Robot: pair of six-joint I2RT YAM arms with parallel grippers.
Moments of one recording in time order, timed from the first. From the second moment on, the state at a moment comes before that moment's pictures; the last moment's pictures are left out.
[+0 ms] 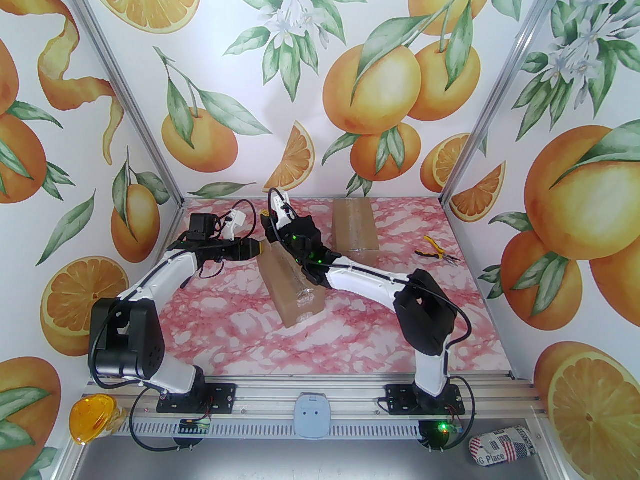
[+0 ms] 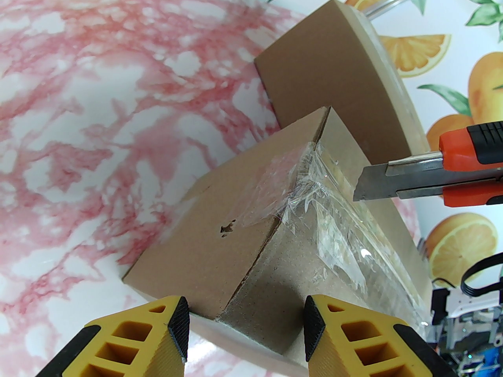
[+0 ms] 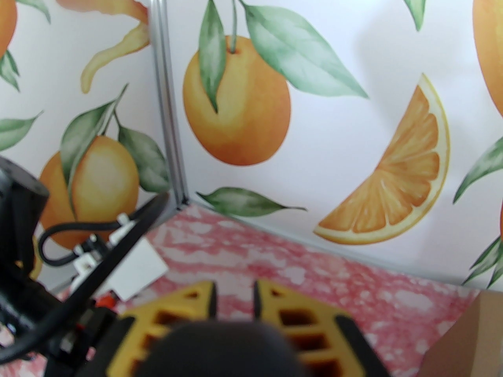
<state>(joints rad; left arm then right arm) -0.05 1.54 1.07 -0.39 0.73 -0.14 0.85 1.93 1.43 0.55 0.20 0.05</state>
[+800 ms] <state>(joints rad) -0.05 1.54 1.06 -0.36 0.74 -0.18 0.85 1.96 1.43 0.59 0.26 0.01</state>
